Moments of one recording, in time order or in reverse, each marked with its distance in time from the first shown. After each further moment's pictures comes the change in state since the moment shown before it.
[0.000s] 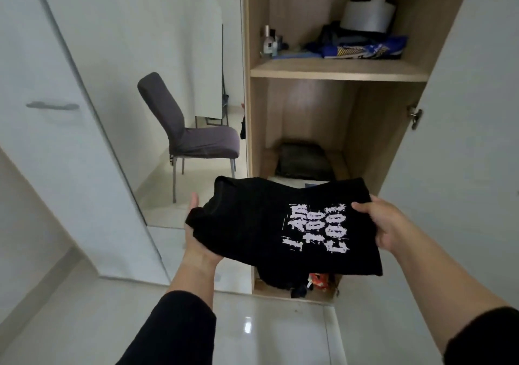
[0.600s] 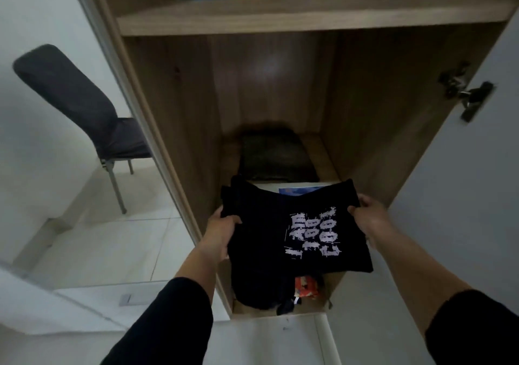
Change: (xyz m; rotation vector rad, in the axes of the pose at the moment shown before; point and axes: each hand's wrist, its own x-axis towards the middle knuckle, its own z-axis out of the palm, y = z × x) left_hand 0.296 -0.051 0.051 0.800 0.290 -0.115; right_hand 0.278 0.005 -0.026 -0.178 0.317 -0.046
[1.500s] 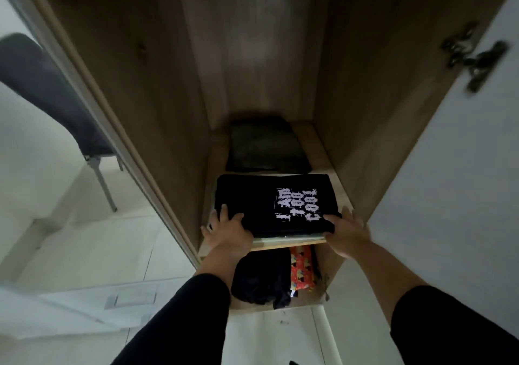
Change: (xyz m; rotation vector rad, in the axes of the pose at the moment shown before) left_hand 0.050 -0.051 0.034 1.371 0.062 0.226; right_hand 0.038 0.075 0.016 -1.188 -0.183 -0.193
